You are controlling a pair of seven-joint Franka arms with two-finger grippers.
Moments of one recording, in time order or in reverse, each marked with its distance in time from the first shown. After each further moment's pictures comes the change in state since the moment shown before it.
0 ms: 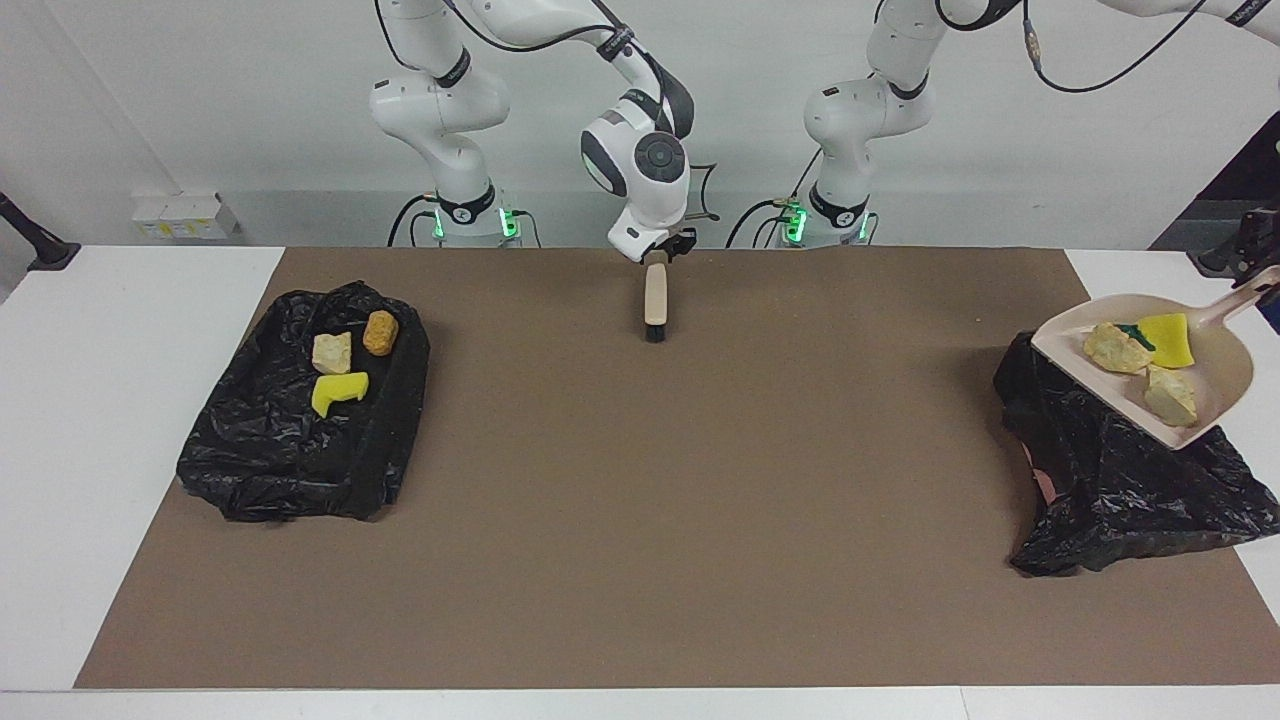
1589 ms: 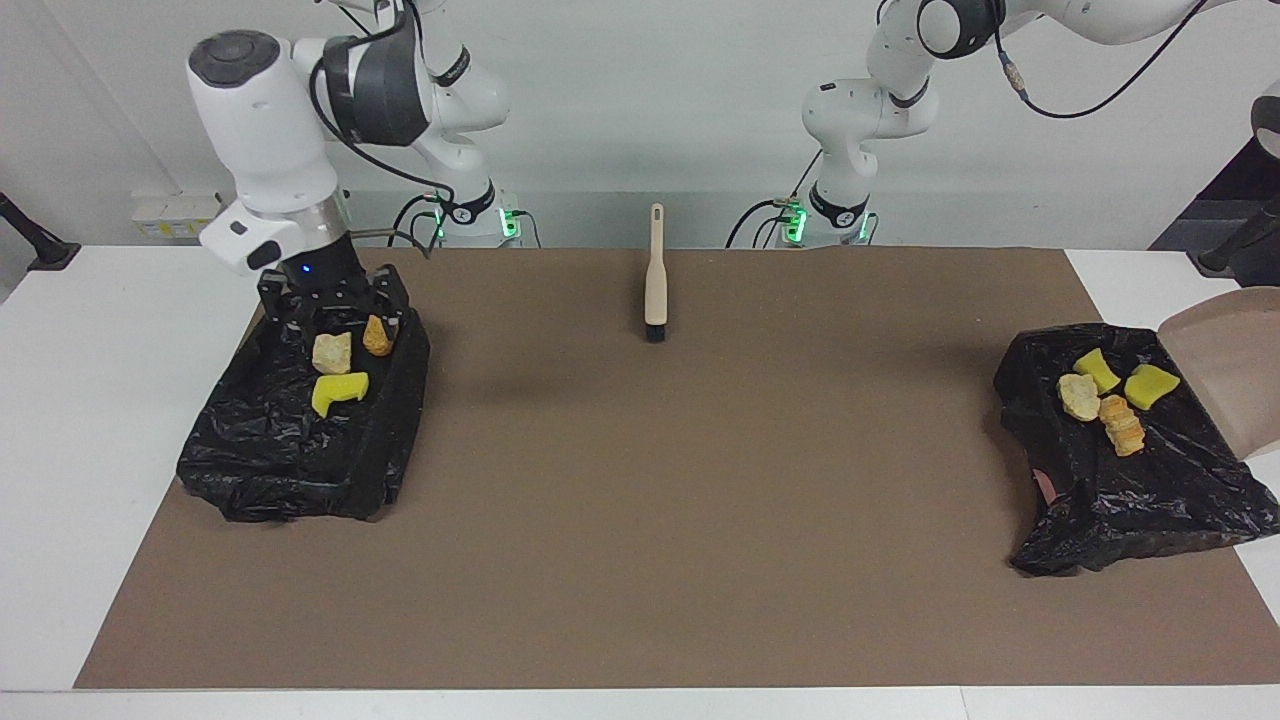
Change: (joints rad) left arm -0.199 0.085 -0.028 0.155 0.760 0.119 -0.072; right arm -0.054 -0.058 -0.806 0.567 -0.320 -0.308 -0.745
